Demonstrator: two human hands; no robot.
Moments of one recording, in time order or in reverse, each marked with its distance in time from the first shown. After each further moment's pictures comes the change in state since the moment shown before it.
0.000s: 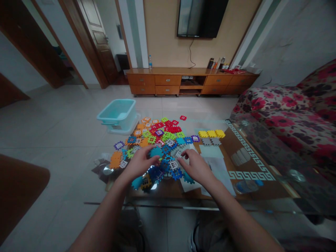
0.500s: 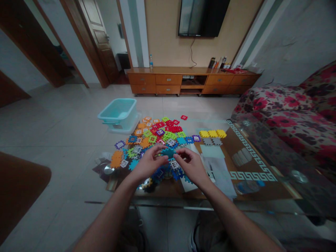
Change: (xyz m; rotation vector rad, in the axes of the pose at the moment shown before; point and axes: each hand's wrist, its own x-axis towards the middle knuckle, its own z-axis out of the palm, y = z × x) left_hand -0.005 0.014 0.028 -0.394 -0.043 0.079; right_hand 0.000 -0.021 0.015 0.655 0.119 -0.087
